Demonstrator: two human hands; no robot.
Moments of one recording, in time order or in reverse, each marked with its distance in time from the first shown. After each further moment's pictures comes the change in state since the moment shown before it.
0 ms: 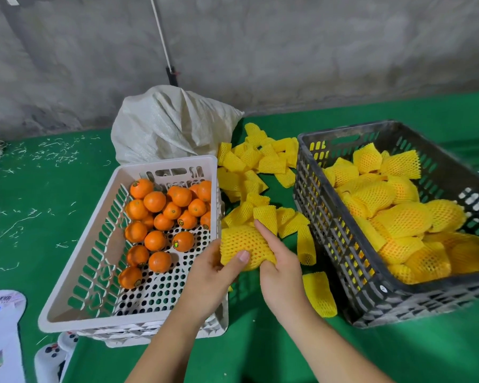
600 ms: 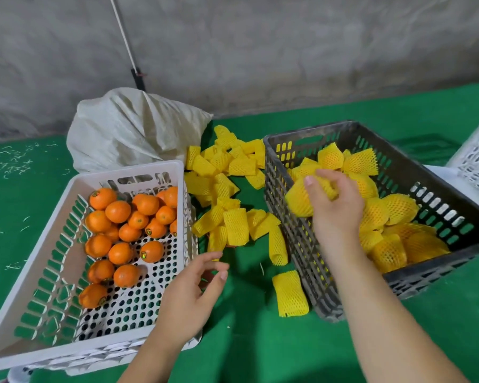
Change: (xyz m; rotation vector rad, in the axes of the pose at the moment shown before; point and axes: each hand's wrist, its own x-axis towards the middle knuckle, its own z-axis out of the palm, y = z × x) left_hand -0.008 -0.013 0.016 0.519 -0.048 0.105; right_hand 0.071 -0.051 -0.129 -0.227 0.608 -0.234
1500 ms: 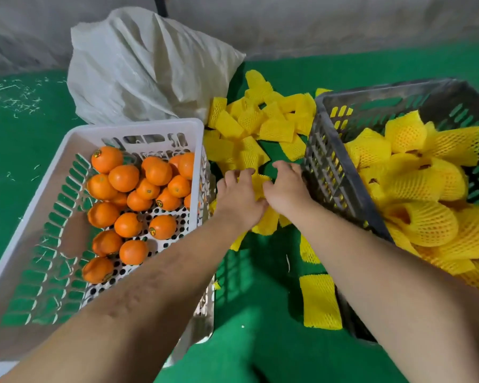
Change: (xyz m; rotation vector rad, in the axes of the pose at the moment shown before) left_hand 0.213 -0.018 0.049 0.413 -0.151 -0.250; right_hand 0.053 0.084 0.193 -0.625 -0.771 0.154
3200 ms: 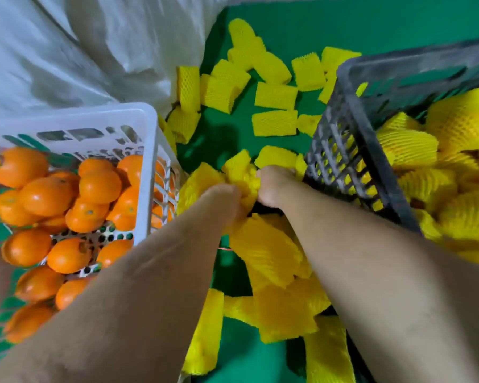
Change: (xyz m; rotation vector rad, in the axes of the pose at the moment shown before) left_hand 0.138 -0.026 0.064 0.211 -0.531 -0.281; right_hand 0.154 0.048 0.056 -0.603 -0.430 -0.031
